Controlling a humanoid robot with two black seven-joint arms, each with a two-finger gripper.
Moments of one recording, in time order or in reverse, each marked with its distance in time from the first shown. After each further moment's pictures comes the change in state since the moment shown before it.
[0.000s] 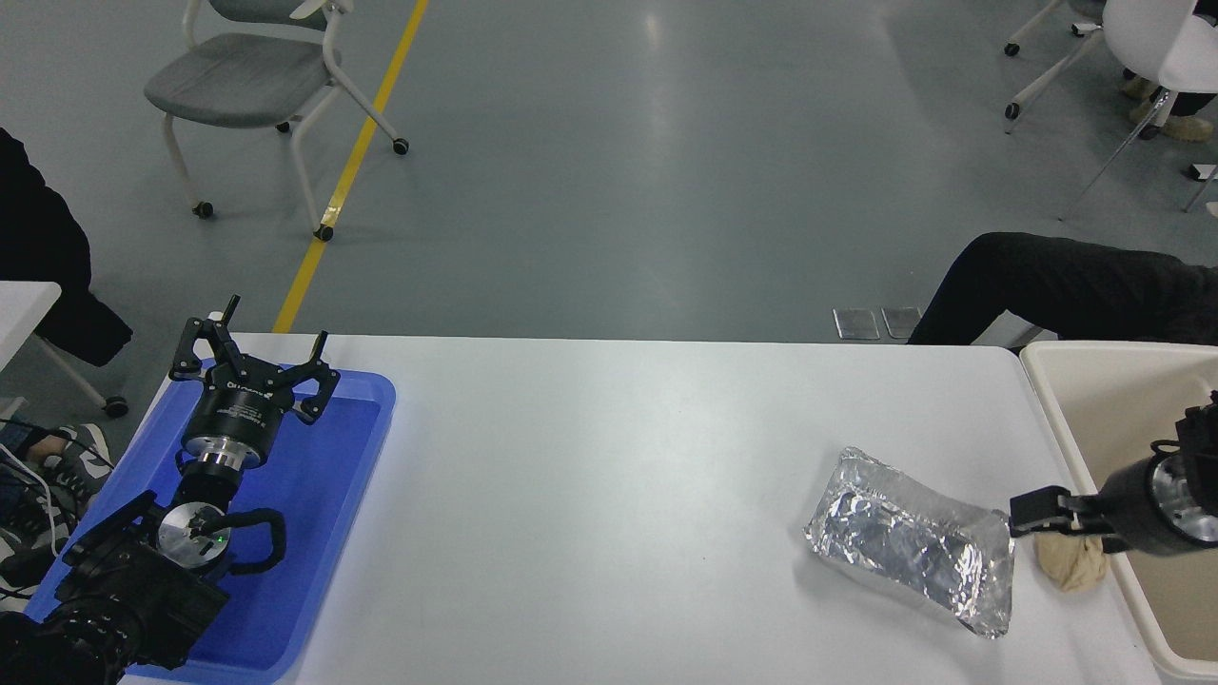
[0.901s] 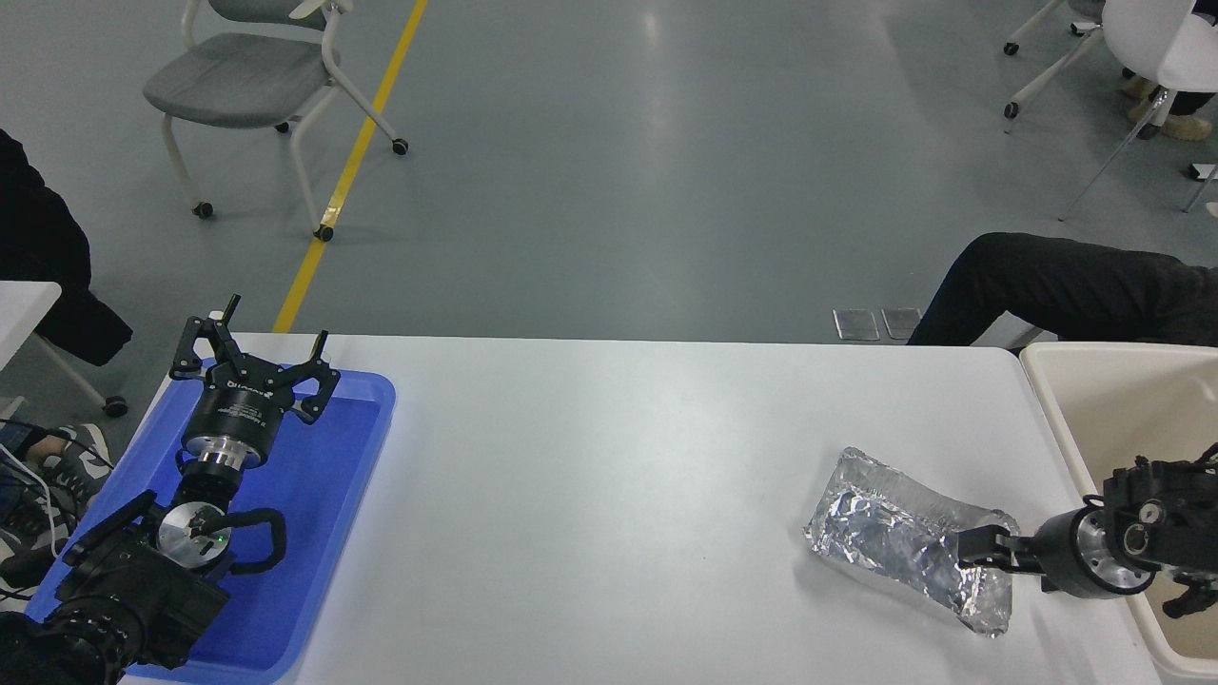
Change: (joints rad) left arm -0.001 0.000 0.000 0.000 0.000 0.000 0.000; right arm -0.265 0.153 0.129 -0.173 0.045 -0.087 -0.015
